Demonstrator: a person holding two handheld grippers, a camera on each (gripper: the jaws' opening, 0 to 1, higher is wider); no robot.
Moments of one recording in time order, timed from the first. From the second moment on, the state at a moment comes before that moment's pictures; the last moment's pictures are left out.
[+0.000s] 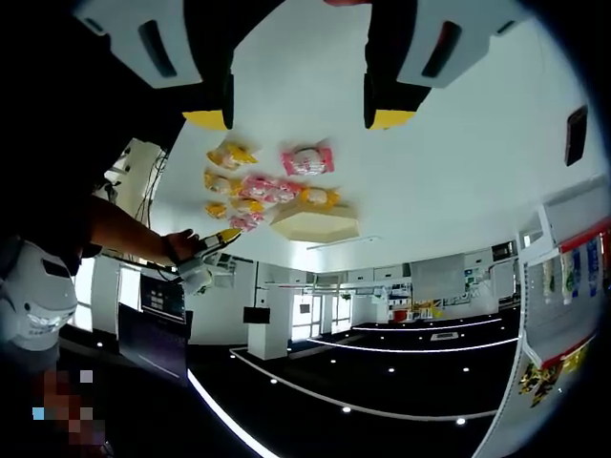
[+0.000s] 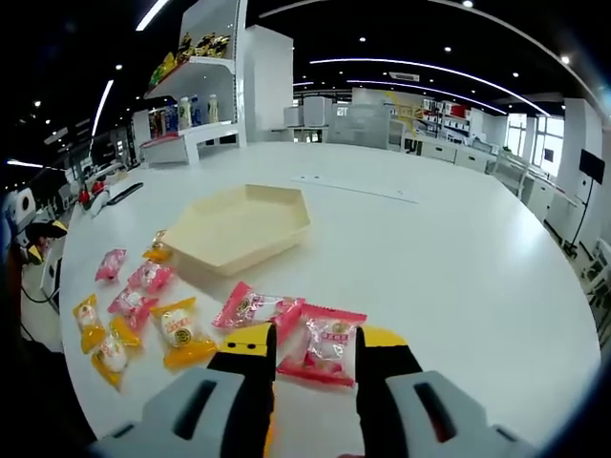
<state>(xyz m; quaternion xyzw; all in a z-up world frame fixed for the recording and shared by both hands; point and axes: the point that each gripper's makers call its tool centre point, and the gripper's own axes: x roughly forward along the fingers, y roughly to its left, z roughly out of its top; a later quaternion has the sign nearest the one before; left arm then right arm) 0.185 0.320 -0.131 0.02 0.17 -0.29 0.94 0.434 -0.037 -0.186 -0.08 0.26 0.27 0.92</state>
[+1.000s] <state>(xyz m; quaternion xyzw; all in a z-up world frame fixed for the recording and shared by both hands) 0.182 0.326 -0.131 0.02 0.17 -0.28 0.94 0.448 -0.039 -0.205 -0.10 0.28 0.25 0.92</state>
